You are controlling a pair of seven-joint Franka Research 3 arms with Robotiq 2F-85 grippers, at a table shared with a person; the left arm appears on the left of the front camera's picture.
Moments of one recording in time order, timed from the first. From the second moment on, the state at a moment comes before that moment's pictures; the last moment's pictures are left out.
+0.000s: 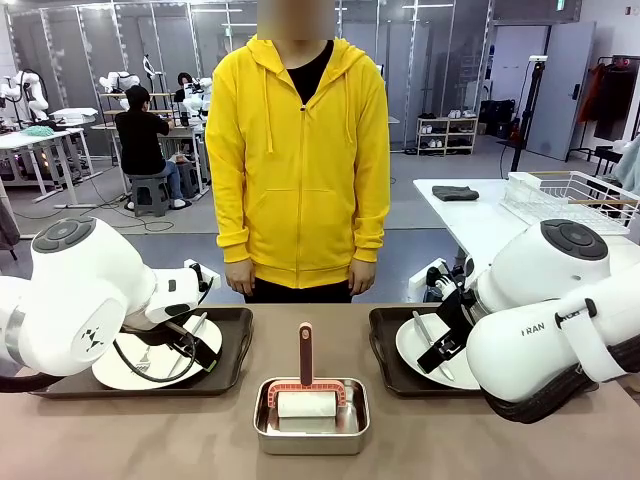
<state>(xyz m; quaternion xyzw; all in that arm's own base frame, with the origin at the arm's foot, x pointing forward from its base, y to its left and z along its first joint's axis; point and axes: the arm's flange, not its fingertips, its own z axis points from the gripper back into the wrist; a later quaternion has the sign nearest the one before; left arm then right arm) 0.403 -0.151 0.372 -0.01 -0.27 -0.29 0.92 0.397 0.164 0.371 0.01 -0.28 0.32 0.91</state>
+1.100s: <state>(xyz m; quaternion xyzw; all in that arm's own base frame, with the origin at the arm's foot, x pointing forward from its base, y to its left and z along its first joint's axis) 0.421 -0.038 0.451 -0.39 -0.15 -0.28 0.86 0.424 0.103 0.438 0.35 -0.17 0.27 0.88</state>
